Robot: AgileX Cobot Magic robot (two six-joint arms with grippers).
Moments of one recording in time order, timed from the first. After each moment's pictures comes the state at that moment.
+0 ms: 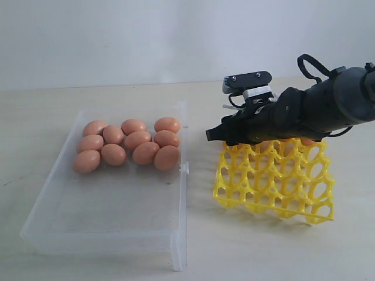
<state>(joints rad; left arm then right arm) 0.08 0.01 0.00 0.08 0.38 0.02 0.42 2.01 -1.06 0.50 -0.10 -0.38</state>
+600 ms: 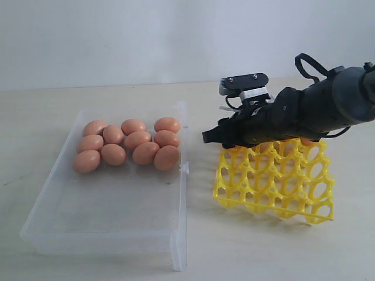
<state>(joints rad) 0.08 0.01 0.00 0.08 0.38 0.02 0.43 2.00 -1.06 0.50 -0.07 -0.37</state>
